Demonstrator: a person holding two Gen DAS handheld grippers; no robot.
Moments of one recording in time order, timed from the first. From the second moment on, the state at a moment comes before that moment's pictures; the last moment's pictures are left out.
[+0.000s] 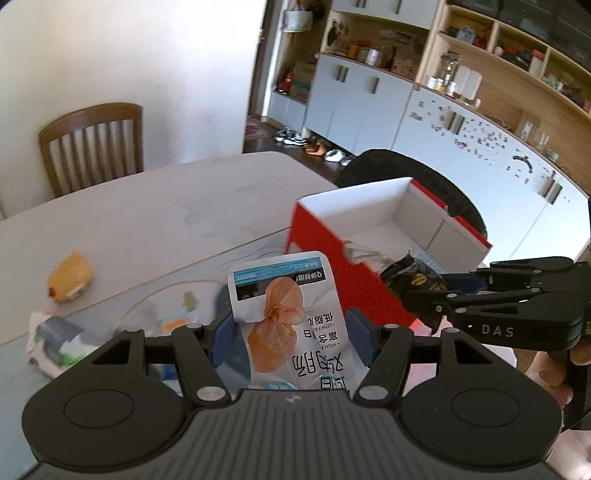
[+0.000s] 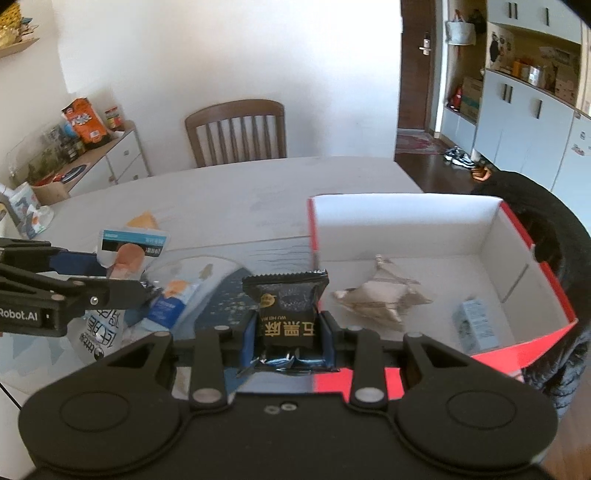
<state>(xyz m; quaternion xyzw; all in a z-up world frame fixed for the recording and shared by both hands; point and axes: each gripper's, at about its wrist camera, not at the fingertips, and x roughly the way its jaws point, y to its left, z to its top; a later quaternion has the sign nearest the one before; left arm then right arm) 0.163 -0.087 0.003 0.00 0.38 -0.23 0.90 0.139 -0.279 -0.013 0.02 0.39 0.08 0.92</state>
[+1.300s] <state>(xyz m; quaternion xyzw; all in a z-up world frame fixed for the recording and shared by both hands) 0.245 -0.280 -0.027 0.10 0.42 -0.33 0.84 0.195 -0.427 -0.042 0.00 0.40 0.02 0.92</state>
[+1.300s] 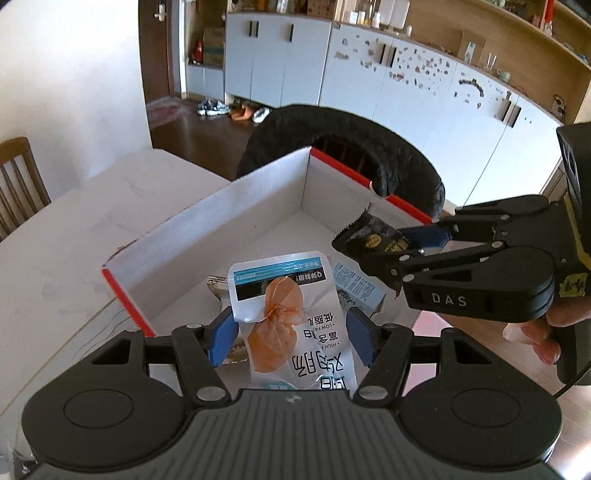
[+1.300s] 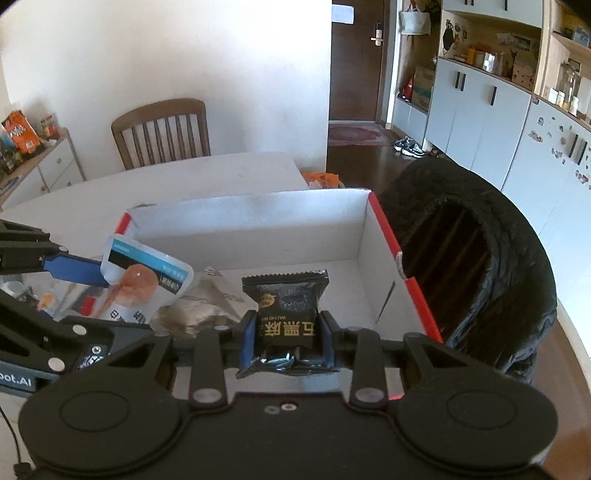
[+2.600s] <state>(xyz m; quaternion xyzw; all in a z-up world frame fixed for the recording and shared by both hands) 0.284 -0.331 -0.086 0.16 0.50 -0.32 0.79 0.310 -0.423 -0.114 -0.05 0.53 0.03 0.84</state>
